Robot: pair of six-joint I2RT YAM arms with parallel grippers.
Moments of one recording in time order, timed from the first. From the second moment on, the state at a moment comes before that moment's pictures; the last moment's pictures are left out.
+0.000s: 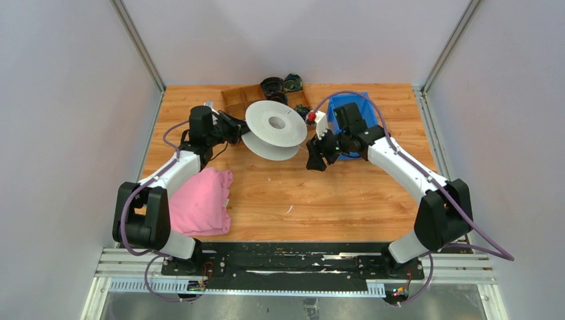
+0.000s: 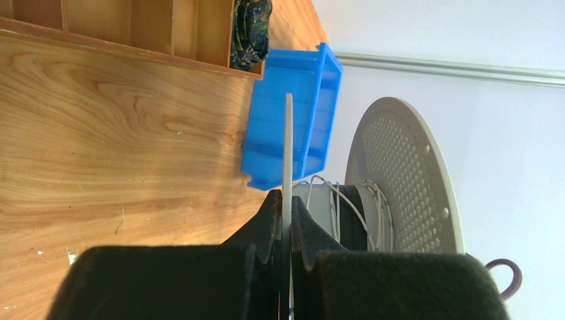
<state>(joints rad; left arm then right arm) -0.17 1.45 0.89 0.21 0.44 -1.27 0.47 1.51 1.21 -0.59 -0.57 -0.28</state>
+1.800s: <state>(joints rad) -0.17 1.43 0.91 0.33 0.69 -1.19 0.22 1.65 1.28 -0.40 -0.72 -0.23</state>
